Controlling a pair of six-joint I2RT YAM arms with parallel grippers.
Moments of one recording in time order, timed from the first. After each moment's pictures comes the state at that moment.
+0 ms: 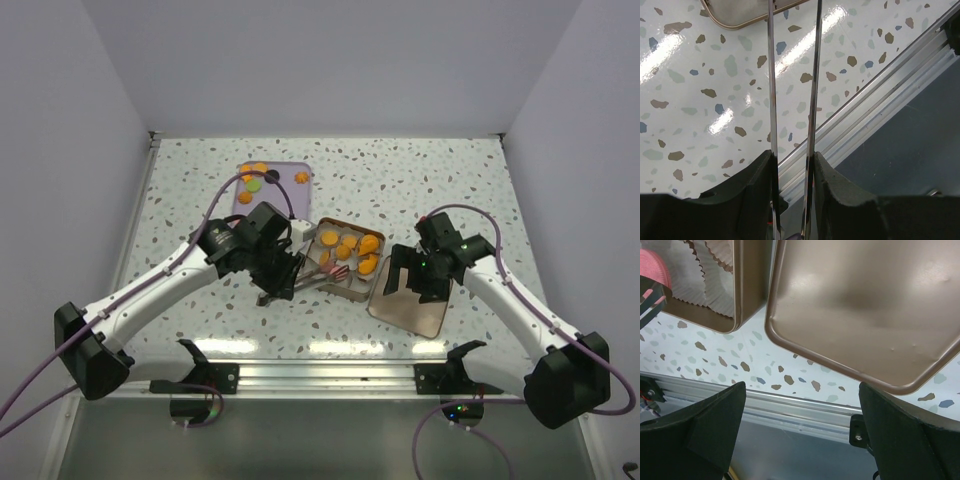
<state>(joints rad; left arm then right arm) -0.78 1.25 1.18 -1.03 0.21 -0.23 0.39 1.13 0.85 -0.95 -0.15 0.58</state>
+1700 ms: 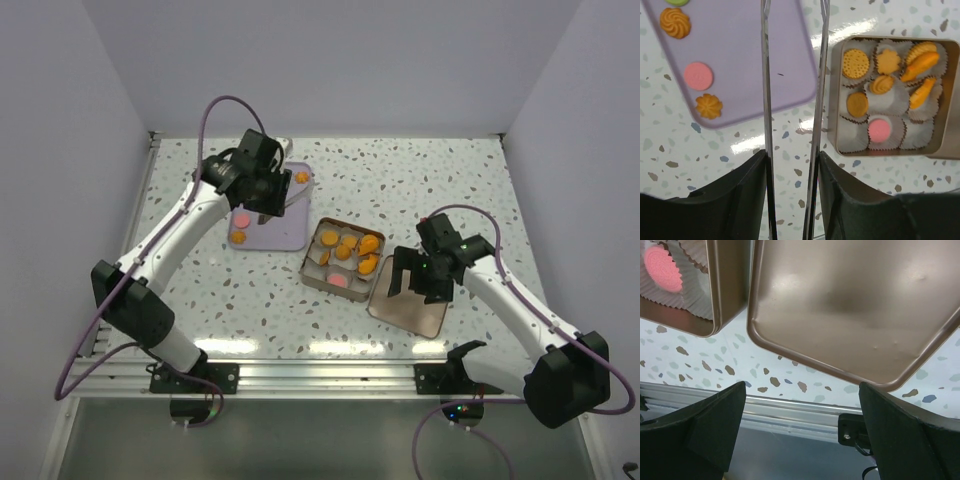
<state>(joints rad) -0.53 1.56 1.61 -0.99 -0.05 -0.24 0.39 1.13 0.84 -0.96 -0.10 0.56</state>
